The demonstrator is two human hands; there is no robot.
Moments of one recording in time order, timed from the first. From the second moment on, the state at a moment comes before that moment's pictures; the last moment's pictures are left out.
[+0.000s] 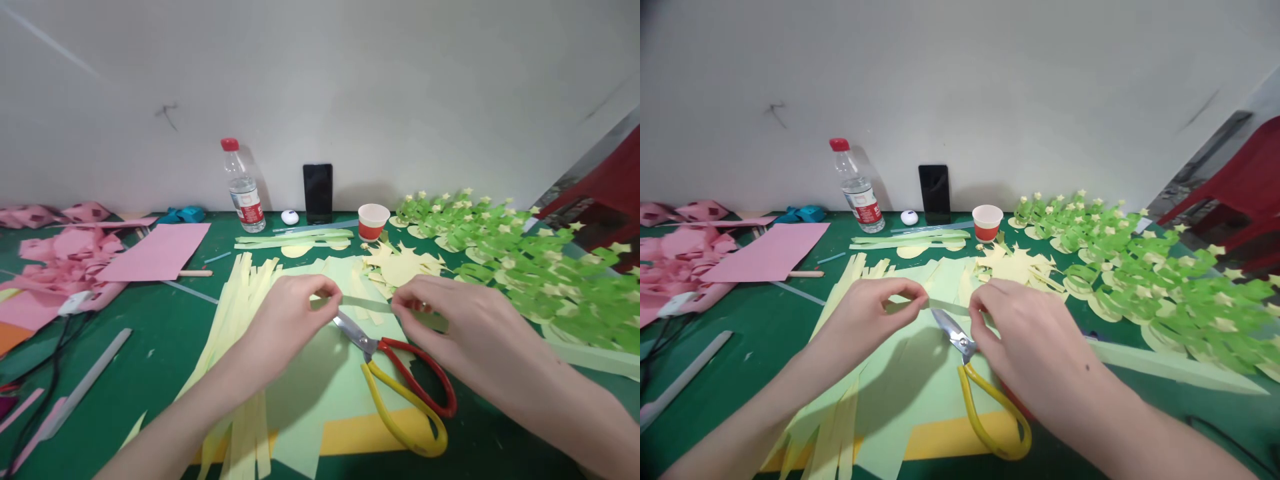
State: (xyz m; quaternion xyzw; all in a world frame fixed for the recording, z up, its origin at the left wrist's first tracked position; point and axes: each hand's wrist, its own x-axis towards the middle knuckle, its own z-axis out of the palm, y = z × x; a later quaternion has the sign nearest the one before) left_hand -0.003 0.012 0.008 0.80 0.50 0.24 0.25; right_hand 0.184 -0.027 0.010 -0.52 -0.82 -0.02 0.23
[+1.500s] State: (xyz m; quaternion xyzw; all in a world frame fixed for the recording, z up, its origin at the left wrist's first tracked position) left_hand -0.021 -0.003 0.019 0.88 0.35 0.31 -0.06; right_hand 0.198 -0.017 0.029 -0.51 -0.78 0.02 0.36
